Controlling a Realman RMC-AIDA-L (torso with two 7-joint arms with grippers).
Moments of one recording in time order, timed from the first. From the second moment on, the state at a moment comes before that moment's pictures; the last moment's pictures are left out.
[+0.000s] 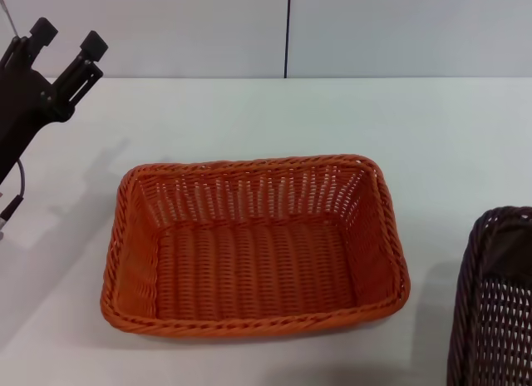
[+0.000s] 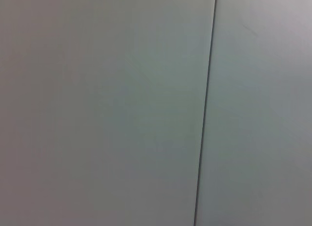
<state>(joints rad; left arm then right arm) -0.44 -2.06 0.78 0.26 0.96 1.53 -0.76 0.66 1.78 -0.60 -1.03 -2.47 -2.16 1.58</state>
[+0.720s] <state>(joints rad) -0.45 -2.07 0.67 0.26 0.94 1.53 -0.73 0.66 1.82 -0.51 -1.06 -2.25 -2.17 1.83</state>
